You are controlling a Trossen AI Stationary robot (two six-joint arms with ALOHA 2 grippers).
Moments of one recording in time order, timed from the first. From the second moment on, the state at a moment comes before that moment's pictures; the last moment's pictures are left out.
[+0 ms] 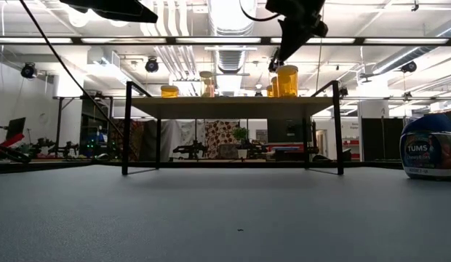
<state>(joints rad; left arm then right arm) -0.51 1.05 0.73 -0.11 -0.64 0.11 -0.11 1.55 1.56 -1.07 0.43 0.37</state>
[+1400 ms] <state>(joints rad) -0.51 1.12 0.77 -0.08 -0.59 0.02 0.38 1.50 1.39 -0.84 0.45 0.27</state>
